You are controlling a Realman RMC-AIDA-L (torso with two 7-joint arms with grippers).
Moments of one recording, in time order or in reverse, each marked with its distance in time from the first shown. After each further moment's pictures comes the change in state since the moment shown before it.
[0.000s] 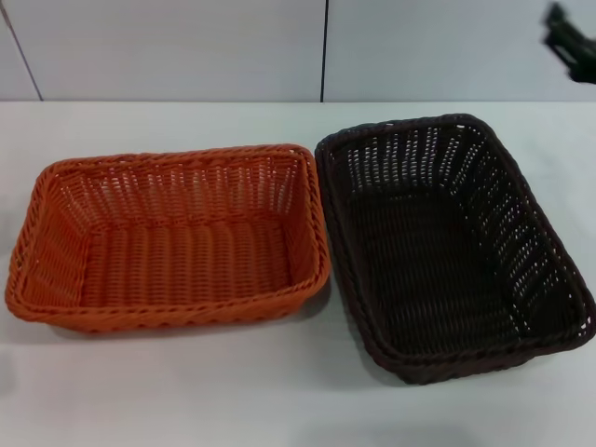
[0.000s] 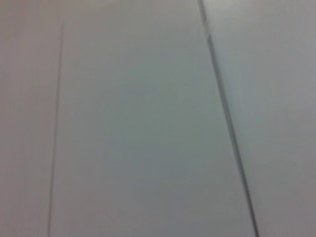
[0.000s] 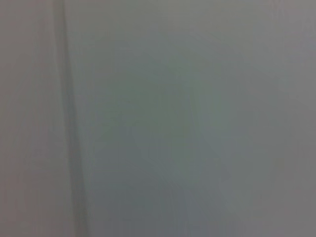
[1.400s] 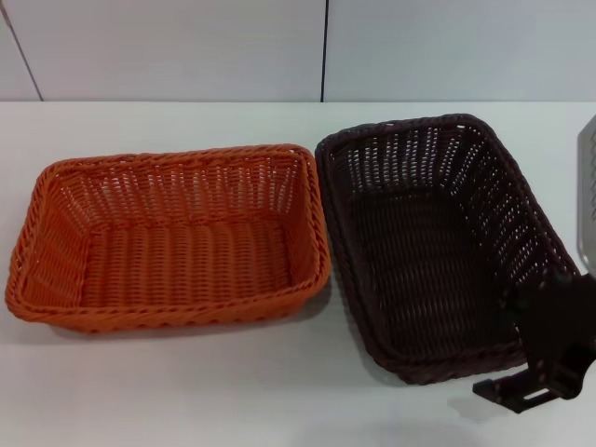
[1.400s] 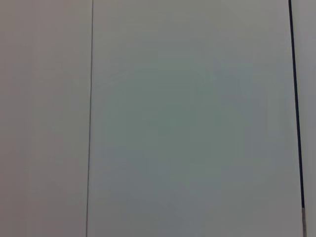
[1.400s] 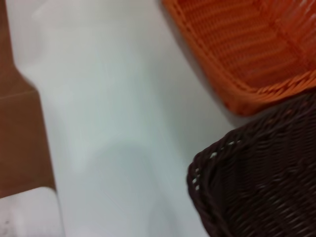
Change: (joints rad) left arm -0.085 -0.002 0.079 0.303 -0.232 -0.034 -0.047; right arm 0.280 0.197 0.518 -0.528 0.013 -2.198 -0.666
